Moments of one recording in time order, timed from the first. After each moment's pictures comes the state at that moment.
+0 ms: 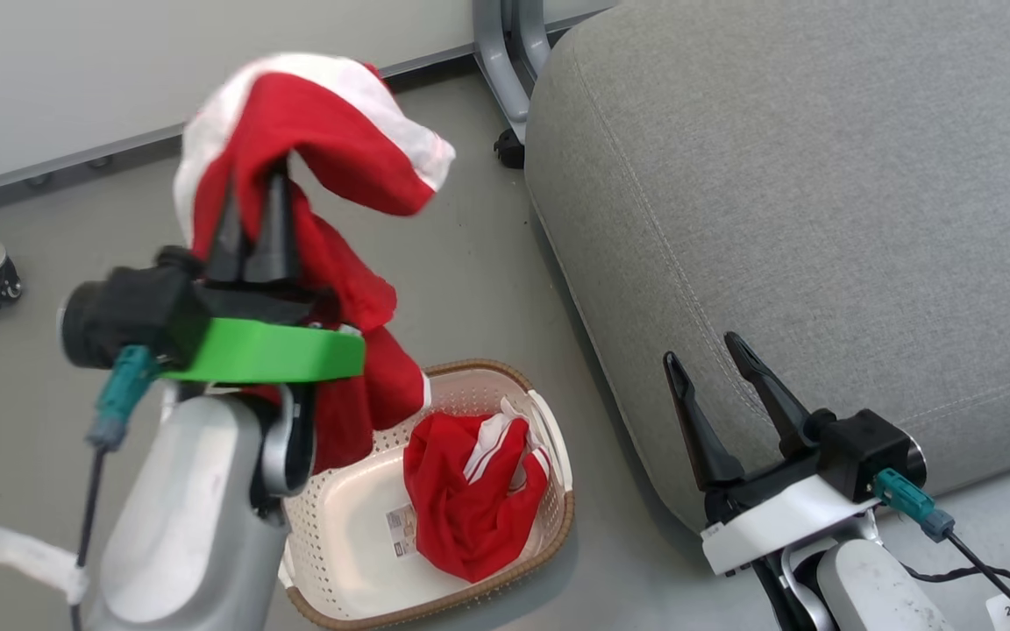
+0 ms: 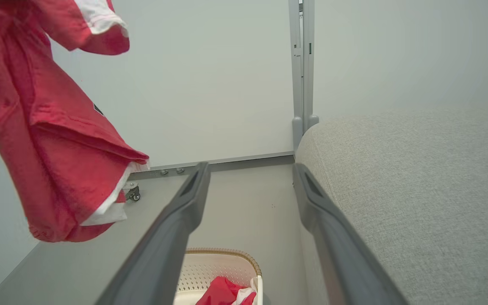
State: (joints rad) left arm -0.47 0.12 -0.31 0.10 -0.36 0.11 -0.26; right arm -0.13 -0.11 0.28 0.13 0.25 0.13 -0.26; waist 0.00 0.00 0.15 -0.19
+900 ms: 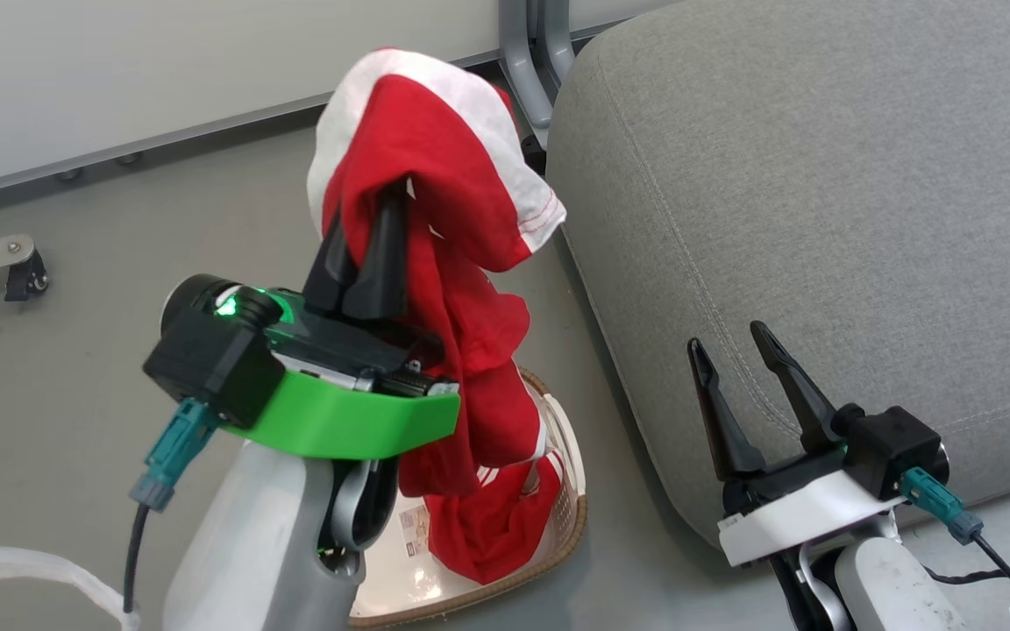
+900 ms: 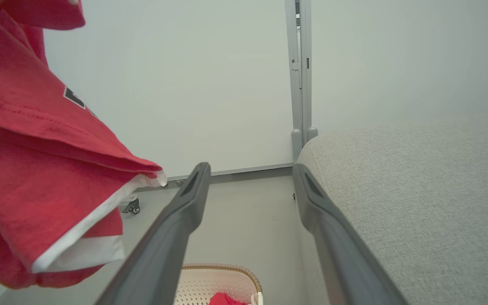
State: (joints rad) left arm -0.40 0.05 -0.39 -0.10 -0.42 0.00 -0.26; right arm -0.11 -0.11 0.23 0.10 0.25 0.13 -0.26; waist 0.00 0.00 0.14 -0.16
